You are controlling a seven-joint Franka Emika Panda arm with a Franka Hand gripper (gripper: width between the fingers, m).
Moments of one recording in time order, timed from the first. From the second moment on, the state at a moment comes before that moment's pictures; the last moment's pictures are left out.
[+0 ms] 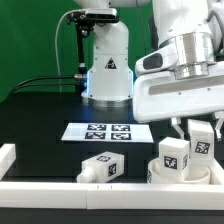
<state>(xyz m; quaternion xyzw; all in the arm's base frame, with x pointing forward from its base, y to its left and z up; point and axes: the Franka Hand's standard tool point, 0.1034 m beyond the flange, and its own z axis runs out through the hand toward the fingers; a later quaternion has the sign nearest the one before) 0.566 0.114 0.072 -0.97 0.06 -0.23 0.07</state>
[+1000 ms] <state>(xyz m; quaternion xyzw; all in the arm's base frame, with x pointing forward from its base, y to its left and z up) 0.560 0.108 0.071 -0.97 0.06 -0.22 0.07</state>
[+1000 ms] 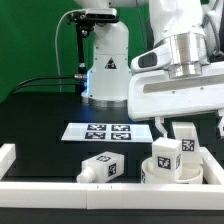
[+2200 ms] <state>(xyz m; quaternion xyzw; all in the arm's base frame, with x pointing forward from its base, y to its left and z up) 0.566 0.094 0.106 -0.95 -0.31 -0.06 0.02</state>
